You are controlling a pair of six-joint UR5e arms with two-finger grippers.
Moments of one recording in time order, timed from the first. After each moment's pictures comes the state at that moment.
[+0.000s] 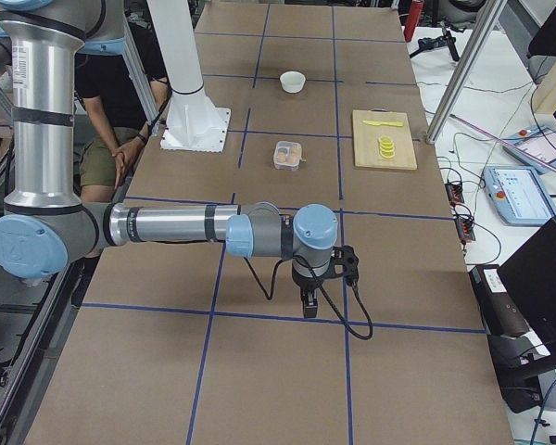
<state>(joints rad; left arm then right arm) -1.60 -1.55 -1.61 -1.66 -2.32 0.05 1.54 -1.64 1.72 -1.61 2.34 -0.08</state>
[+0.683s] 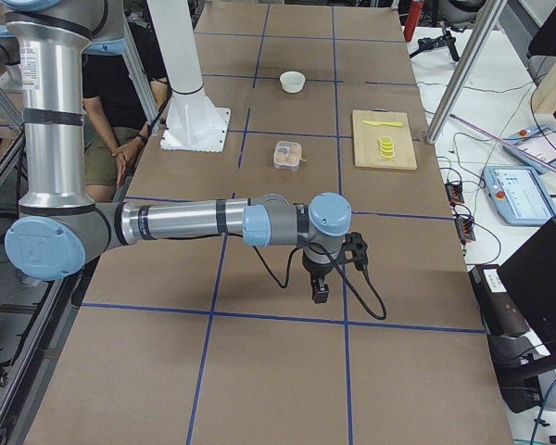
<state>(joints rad) -1.60 -1.54 -1.64 -1.58 -2.32 0.05 1.51 -1.60 1.71 -1.62 2.36 -0.08</state>
